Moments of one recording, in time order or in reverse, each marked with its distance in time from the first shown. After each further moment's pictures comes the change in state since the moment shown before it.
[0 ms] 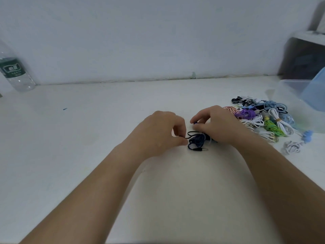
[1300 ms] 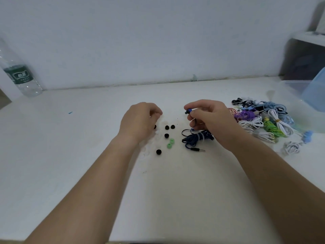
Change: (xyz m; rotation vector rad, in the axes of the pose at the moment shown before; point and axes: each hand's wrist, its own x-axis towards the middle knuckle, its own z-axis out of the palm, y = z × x) left_hand 0.025 -0.049 -0.008 0.057 0.306 -0.284; right_hand -0.010 -0.027 0.003 0.792 0.053 0.029
